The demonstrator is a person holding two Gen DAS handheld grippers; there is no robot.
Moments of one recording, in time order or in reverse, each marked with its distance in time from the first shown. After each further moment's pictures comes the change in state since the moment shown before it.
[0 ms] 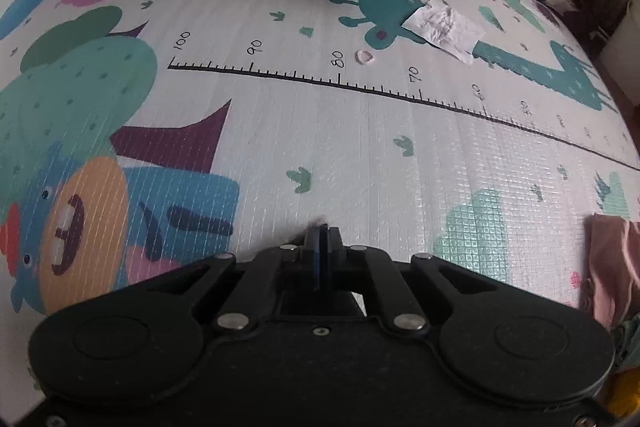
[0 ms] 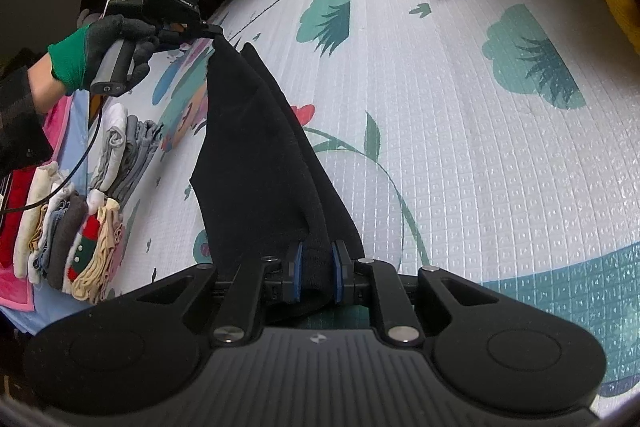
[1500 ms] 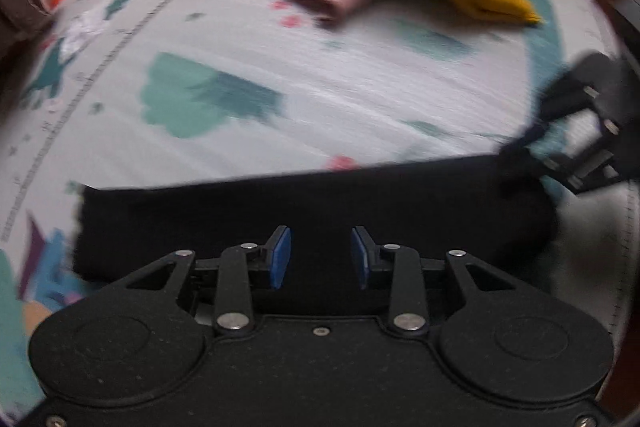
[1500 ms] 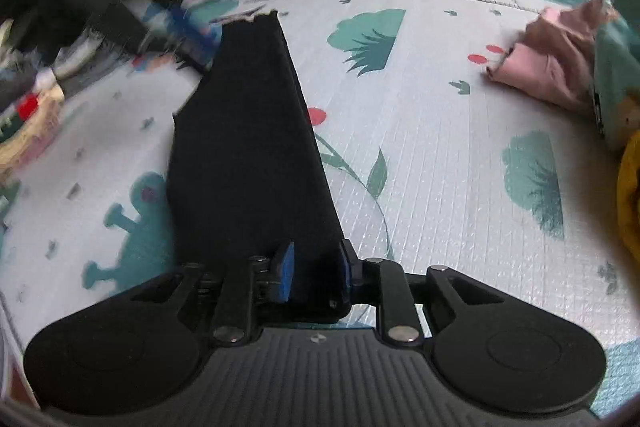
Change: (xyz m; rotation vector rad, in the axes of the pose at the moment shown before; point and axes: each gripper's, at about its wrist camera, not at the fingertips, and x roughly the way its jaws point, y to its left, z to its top) left arm -0.114 -0.054 -0.218 1.109 0.090 -0.386; right arm 0.008 0.057 -0.007 -0.446 -0.022 -0.249
